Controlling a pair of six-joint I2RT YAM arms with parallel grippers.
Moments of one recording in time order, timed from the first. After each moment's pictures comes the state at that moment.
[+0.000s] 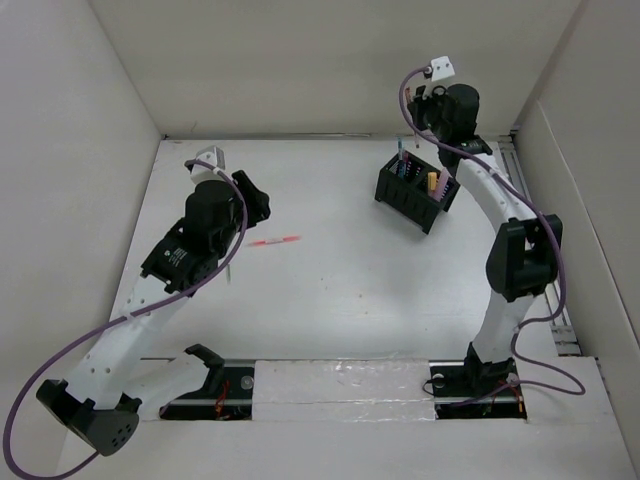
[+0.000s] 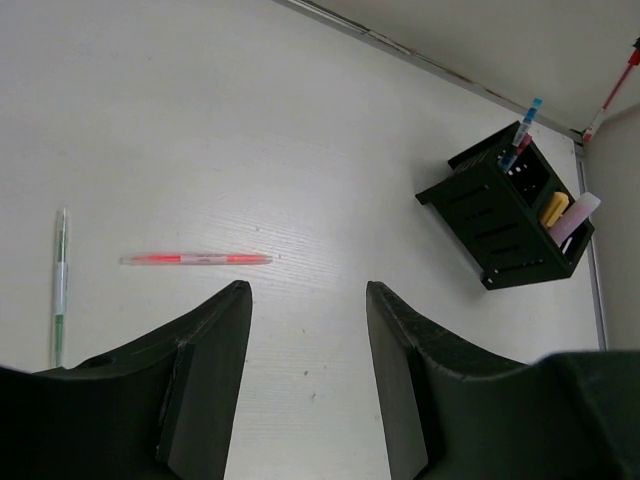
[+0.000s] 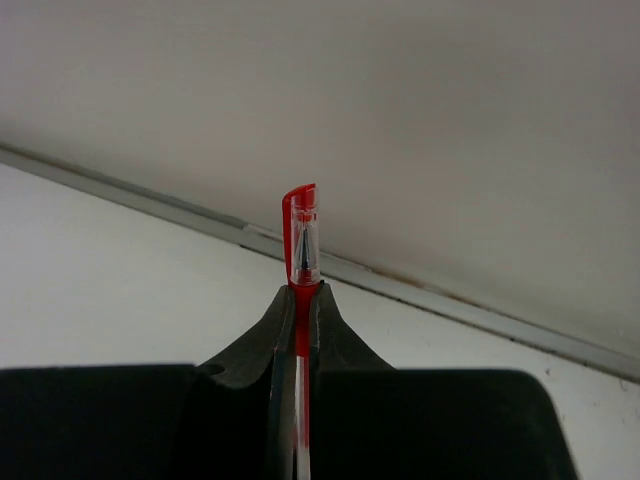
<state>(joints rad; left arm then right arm) -0.54 0.97 1.14 -0.55 -0.35 -0.65 0.19 1.89 1.71 0.07 -0.13 -0.10</state>
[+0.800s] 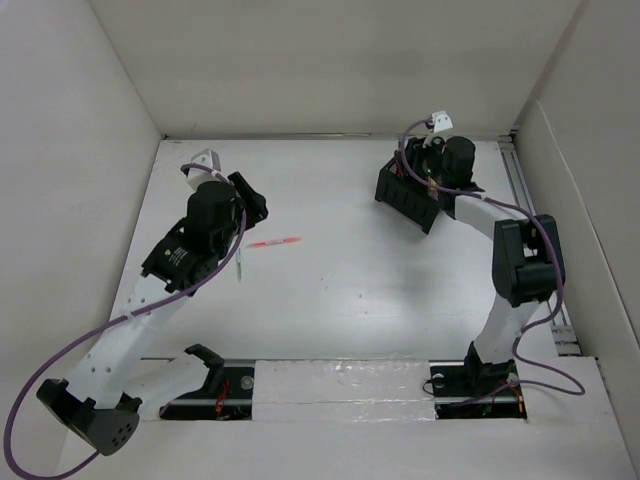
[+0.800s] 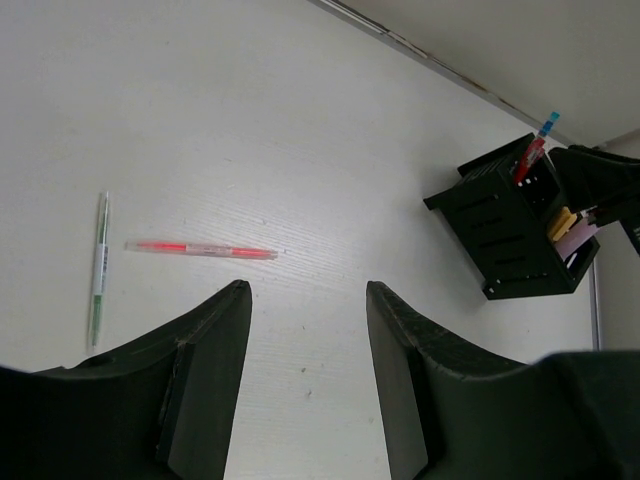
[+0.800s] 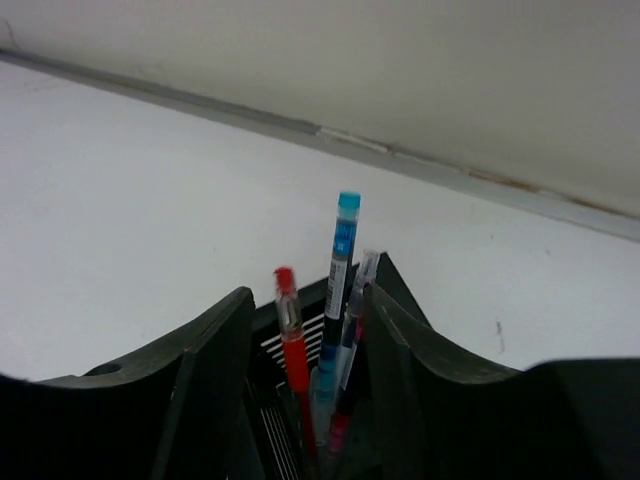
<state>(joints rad) -0.54 0.97 1.14 -0.60 -0.40 -0.72 0.14 1.86 1.22 0.51 -0.32 0.06</state>
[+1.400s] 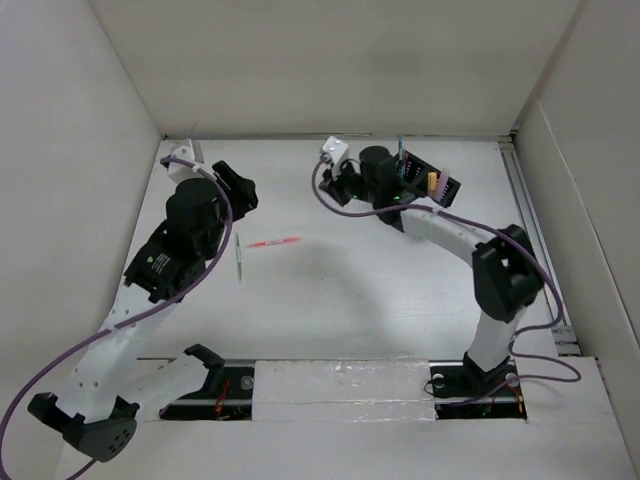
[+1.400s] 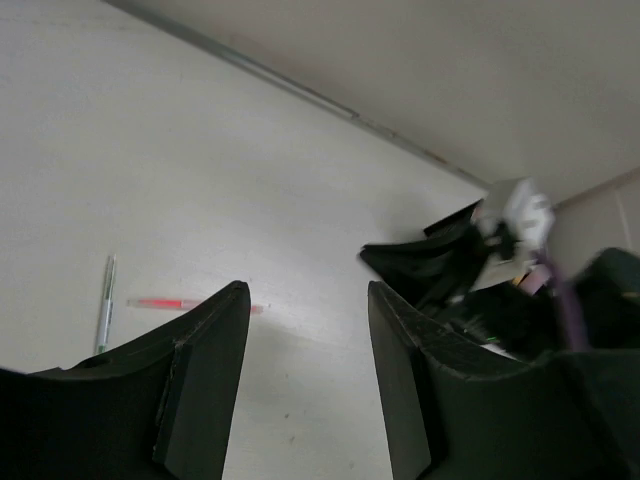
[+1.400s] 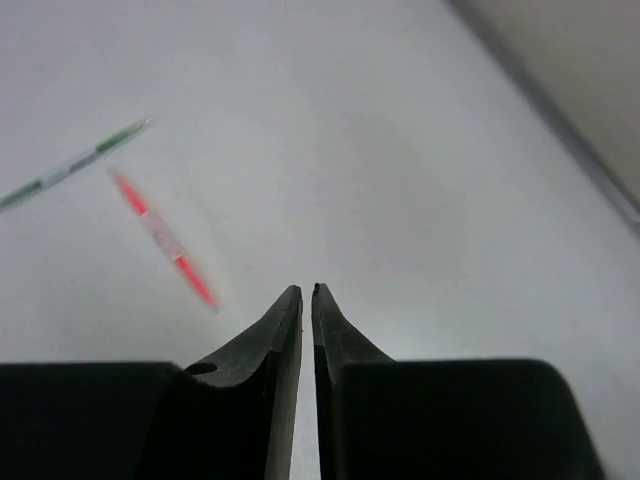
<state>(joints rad) -0.54 0.94 1.21 -0.57 -0.44 -0.67 0.57 1.78 1.35 0.16 -0.30 -0.24</state>
